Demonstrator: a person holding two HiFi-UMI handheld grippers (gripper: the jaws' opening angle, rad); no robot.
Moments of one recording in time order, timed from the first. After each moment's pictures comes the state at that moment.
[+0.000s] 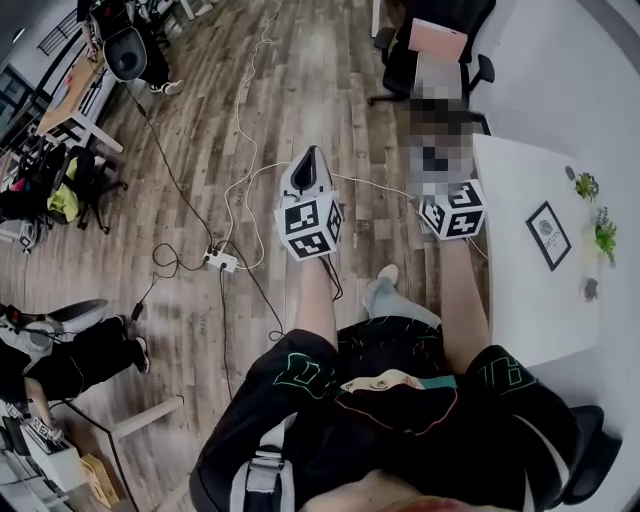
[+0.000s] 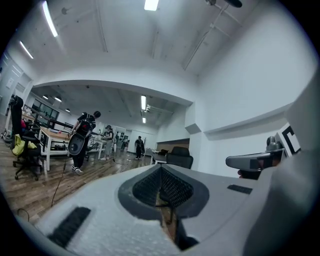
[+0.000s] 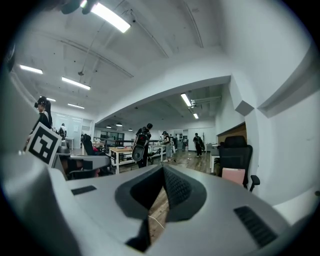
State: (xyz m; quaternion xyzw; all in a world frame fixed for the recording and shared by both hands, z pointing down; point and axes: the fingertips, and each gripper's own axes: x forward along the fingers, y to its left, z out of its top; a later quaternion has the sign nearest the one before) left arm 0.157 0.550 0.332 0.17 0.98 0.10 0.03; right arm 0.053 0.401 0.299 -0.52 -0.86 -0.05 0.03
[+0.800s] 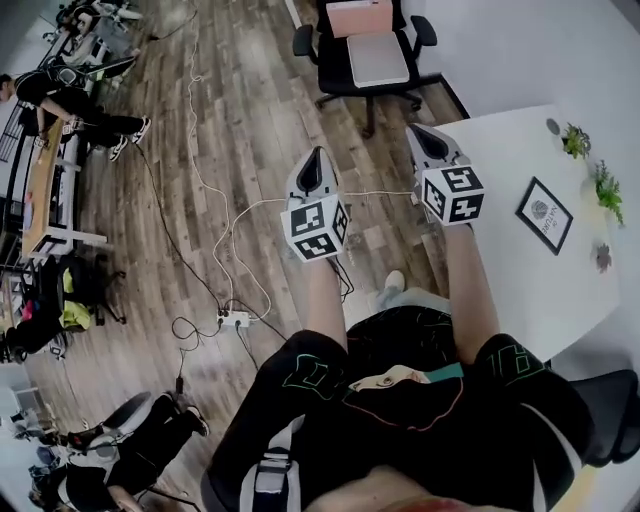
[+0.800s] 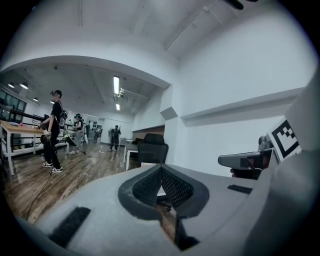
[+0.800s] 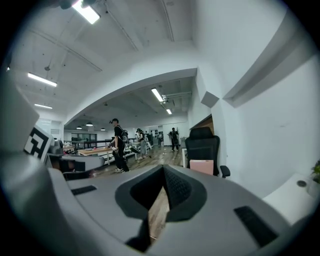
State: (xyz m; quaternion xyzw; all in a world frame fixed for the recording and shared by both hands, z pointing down) left arm -0.103 0.475 0.357 0.03 1.00 0.07 -0.03; right arm -0.177 0.314 0.340 -0.39 -0.92 -0.01 0.08
